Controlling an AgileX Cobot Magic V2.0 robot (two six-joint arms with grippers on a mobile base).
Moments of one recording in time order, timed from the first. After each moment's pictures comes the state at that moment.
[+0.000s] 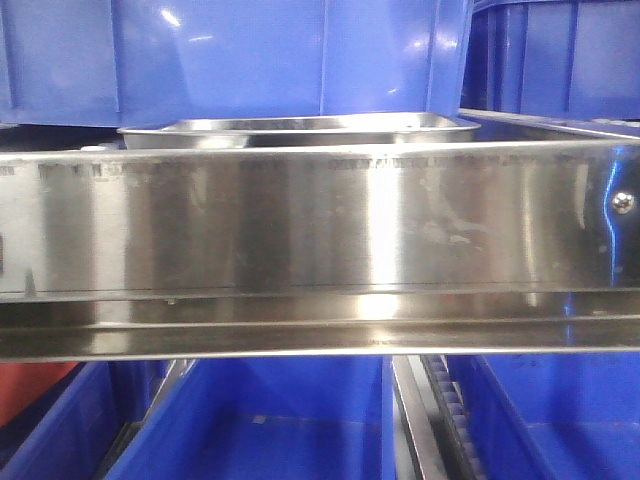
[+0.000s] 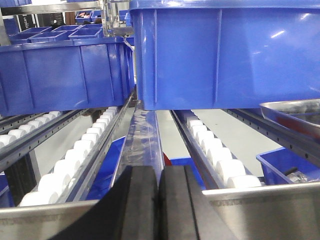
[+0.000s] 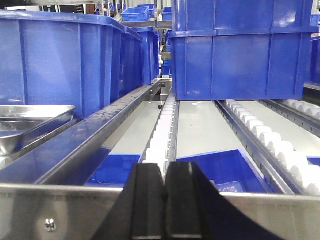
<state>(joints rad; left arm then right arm) -0.06 0.00 0.00 0.05 0.05 0.04 0.03 0.00 0.00 0.03 0.06 0.02</state>
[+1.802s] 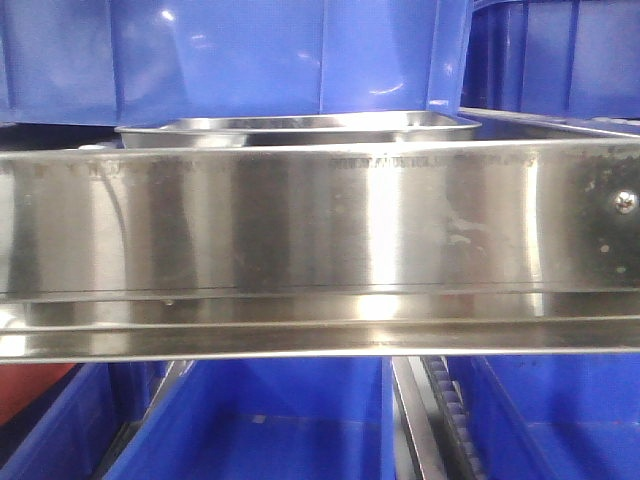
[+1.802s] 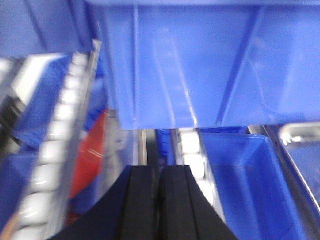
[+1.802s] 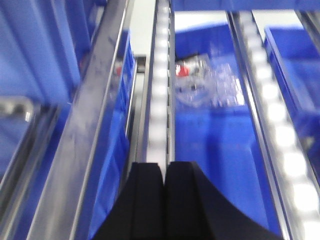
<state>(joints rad) -0.06 1.20 -1.00 -0.05 0.46 0.04 0.03 1.15 -1.05 0.03 0.60 0.04</state>
